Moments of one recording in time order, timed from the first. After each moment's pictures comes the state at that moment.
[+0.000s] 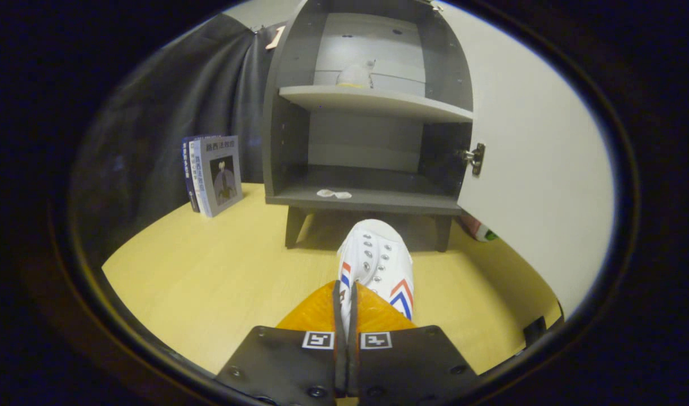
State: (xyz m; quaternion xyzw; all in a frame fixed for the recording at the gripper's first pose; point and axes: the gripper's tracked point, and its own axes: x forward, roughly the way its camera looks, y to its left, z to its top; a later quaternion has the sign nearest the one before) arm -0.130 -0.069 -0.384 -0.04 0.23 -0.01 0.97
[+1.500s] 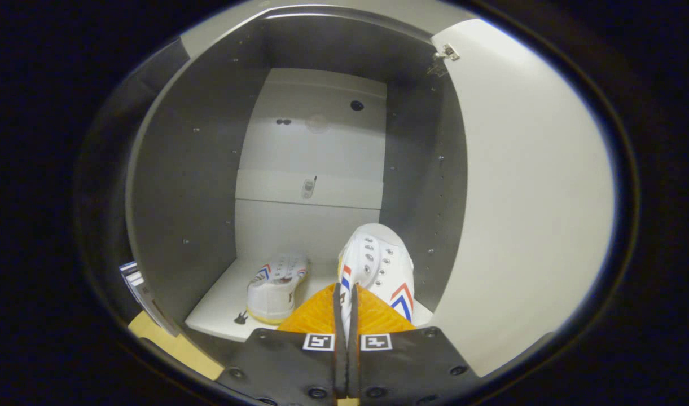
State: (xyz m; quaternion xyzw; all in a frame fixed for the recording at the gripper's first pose) arm 0.094 -0.130 -0.095 -0.05 0.06 -0.12 0.99
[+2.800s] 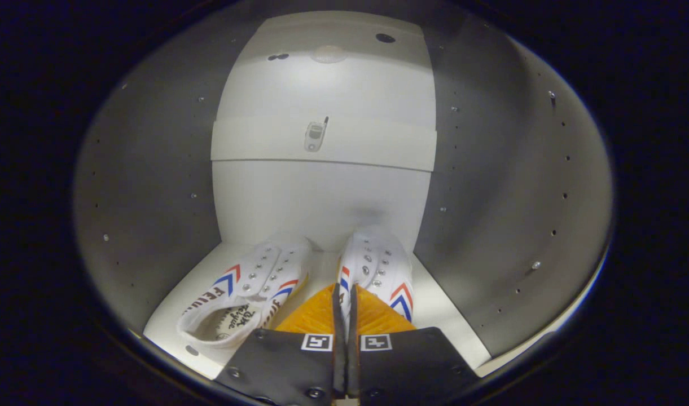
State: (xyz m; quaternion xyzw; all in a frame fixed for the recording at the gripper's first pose) arm 0.210 -0.141 -0.156 -0.04 0.18 -0.04 0.98
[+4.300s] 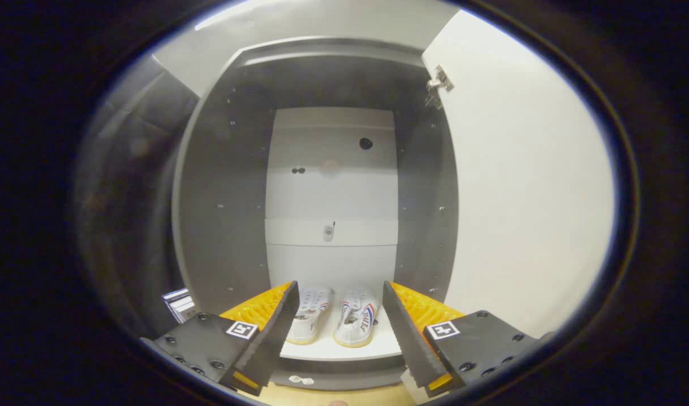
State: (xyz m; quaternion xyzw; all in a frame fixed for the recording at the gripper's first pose) arm 0.020 -0.124 0.016 -0.01 0.02 -0.04 1.00
